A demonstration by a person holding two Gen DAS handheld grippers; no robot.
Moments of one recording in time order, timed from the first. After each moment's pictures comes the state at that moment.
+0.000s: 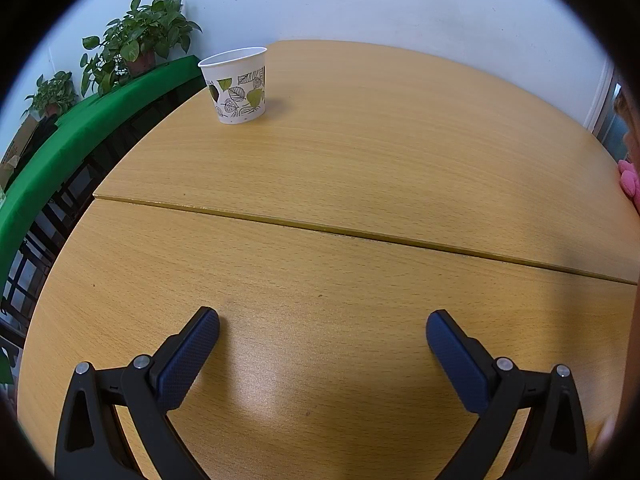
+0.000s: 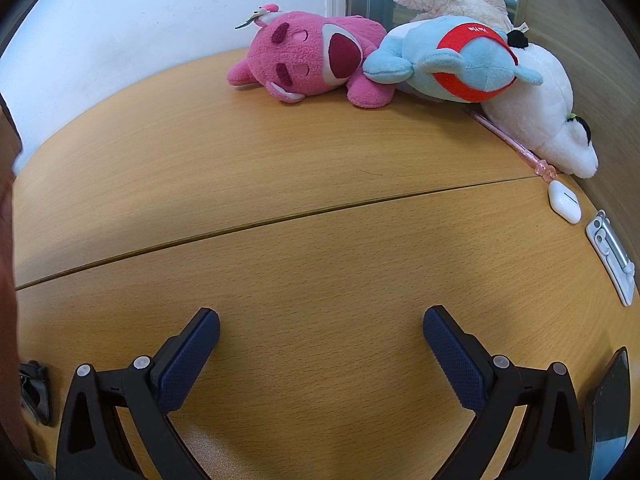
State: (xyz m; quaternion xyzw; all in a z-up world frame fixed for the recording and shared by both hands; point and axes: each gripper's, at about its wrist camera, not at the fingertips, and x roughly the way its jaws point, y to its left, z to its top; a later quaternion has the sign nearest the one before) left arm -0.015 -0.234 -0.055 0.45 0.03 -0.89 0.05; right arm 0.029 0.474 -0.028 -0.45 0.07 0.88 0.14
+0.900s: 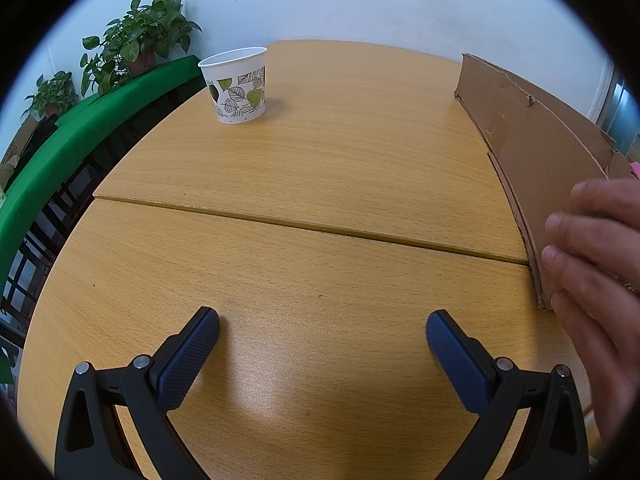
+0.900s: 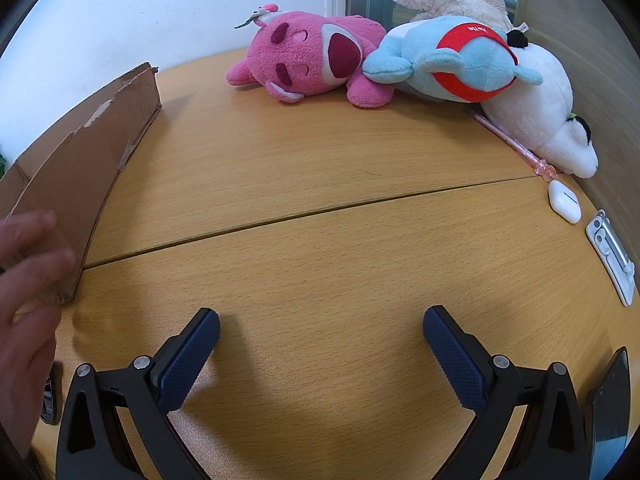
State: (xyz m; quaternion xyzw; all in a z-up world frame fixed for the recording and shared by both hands) left arm -0.014 -0.234 -0.053 0.45 0.03 -0.89 0.05; right arm 0.033 0.470 -0.026 -0.45 0.07 0.88 0.14
